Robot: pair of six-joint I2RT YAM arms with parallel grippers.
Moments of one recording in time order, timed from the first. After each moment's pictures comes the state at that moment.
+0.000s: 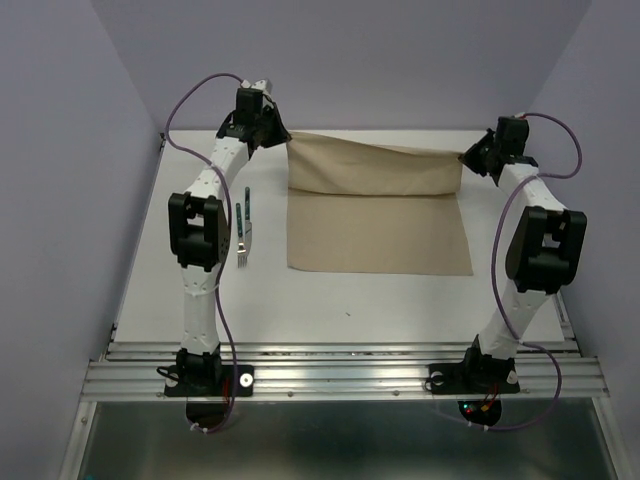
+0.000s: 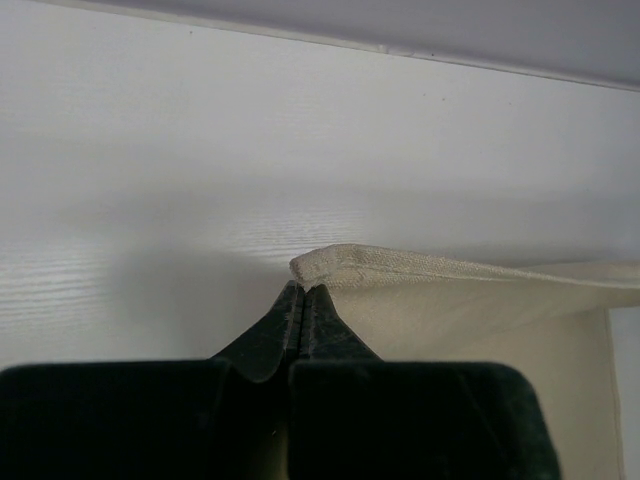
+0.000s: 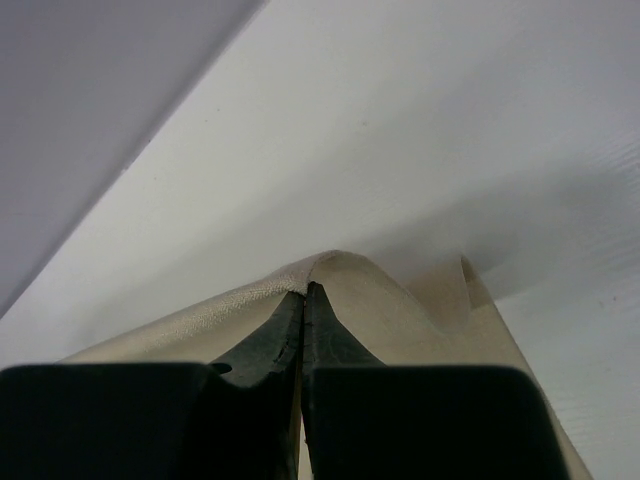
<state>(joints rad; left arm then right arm) -0.20 2.26 2.12 -0.40 0.22 -0.44 -0.16 1.92 1.54 -0.21 -0.09 0.68</state>
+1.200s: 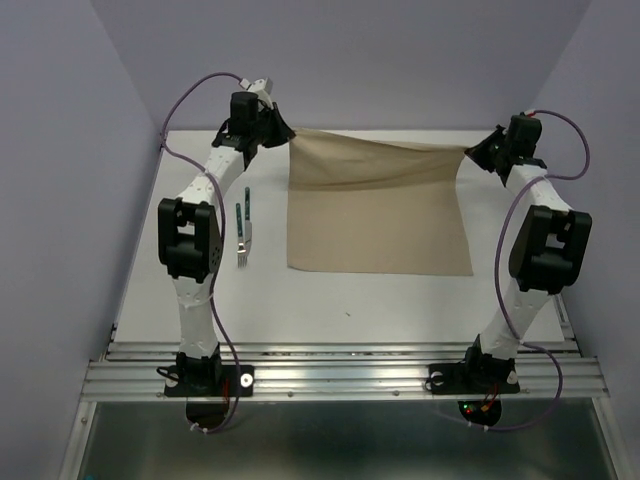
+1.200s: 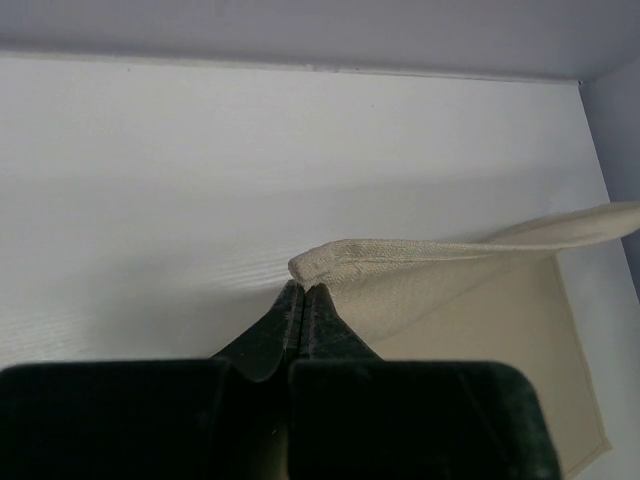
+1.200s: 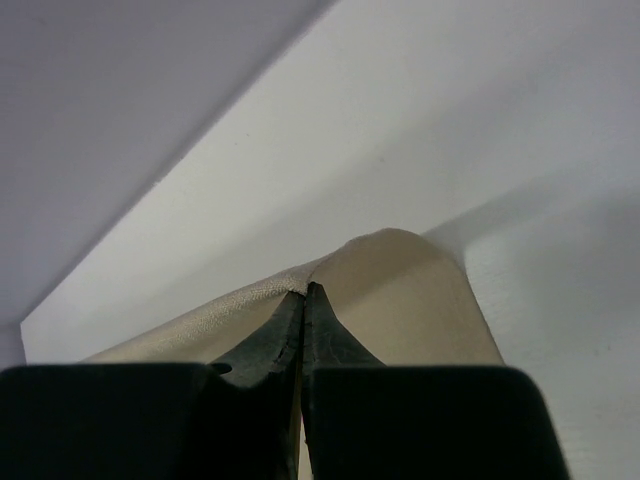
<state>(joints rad) -0.21 2.06 1.81 -0.17 0.31 -0.43 -0.21 1.89 1.51 -0.13 -0.18 0.66</state>
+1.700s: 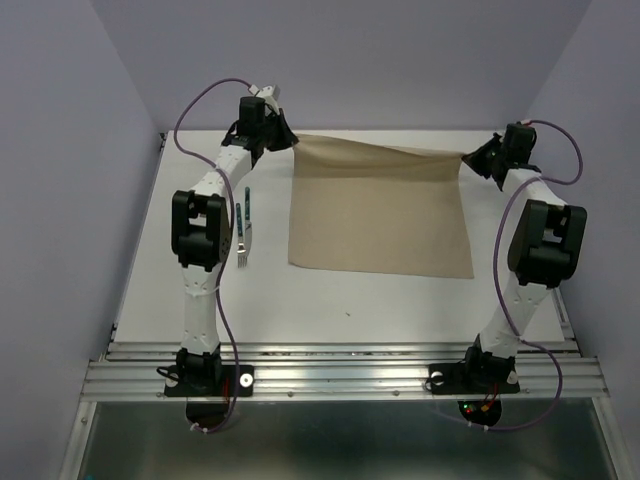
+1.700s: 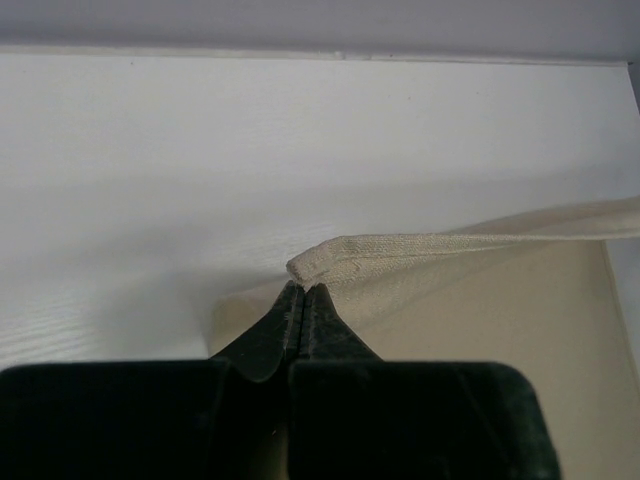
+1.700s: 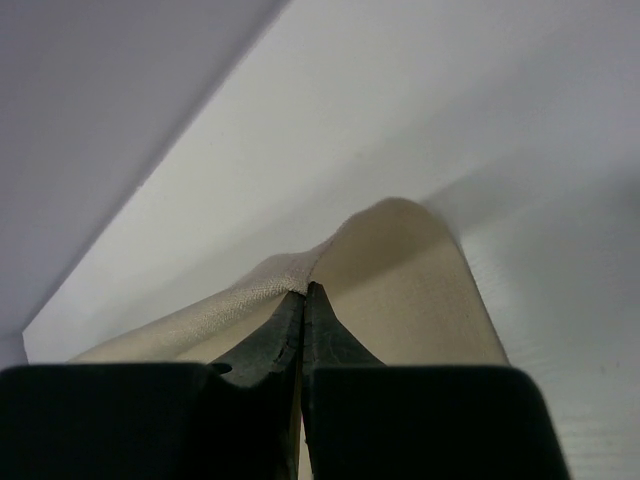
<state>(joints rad) -0.21 2.29 2.04 -0.20 0.32 -0.40 -0.22 2.04 1.57 -0.06 -0.24 0.70</state>
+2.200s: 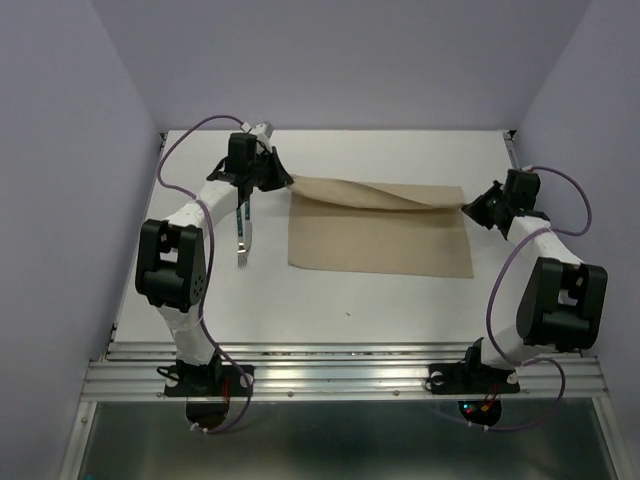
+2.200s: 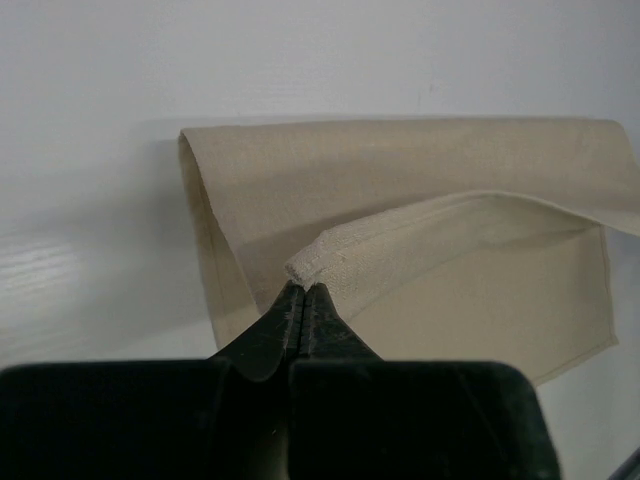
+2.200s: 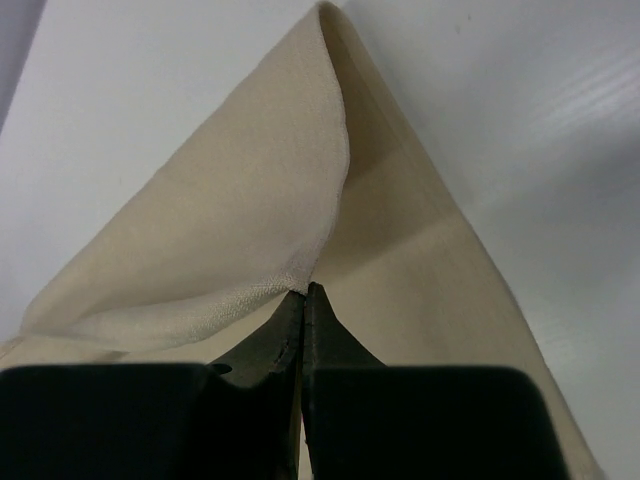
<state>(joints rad) -0.23 1.87 1.41 -0.11 0.33 -0.41 -0.22 1.55 1.01 -0.13 -0.21 0.69</state>
